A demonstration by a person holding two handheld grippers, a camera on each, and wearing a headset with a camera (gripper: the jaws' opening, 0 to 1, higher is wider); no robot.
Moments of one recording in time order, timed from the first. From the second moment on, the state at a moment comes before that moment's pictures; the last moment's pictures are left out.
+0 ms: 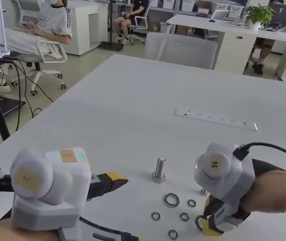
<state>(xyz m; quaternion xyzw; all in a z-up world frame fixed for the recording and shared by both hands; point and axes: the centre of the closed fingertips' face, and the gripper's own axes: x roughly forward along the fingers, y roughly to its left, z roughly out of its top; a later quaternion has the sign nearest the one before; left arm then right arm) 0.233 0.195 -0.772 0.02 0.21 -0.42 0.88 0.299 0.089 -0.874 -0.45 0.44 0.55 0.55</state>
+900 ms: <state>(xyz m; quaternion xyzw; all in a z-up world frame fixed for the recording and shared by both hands) 0.234 0.194 -0.769 0.02 0.21 -0.43 0.88 0.316 0.106 -0.795 -0.47 0.40 0.55 0.56</state>
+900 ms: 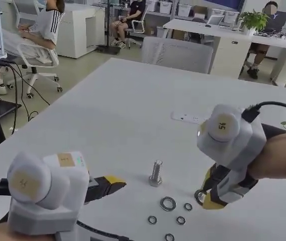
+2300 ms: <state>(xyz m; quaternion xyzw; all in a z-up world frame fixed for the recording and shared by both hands) 0.244 0.212 -0.766 0.01 0.20 -0.38 0.90 0.370 0.192 -0.775 -0.51 0.35 0.58 0.53</state>
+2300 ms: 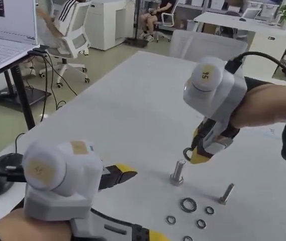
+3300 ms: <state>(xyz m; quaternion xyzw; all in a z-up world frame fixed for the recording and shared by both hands) 0.248 0.219 -0.773 0.00 0.22 -0.36 0.91 0.381 0.199 -0.809 -0.52 0.37 0.60 0.49</state>
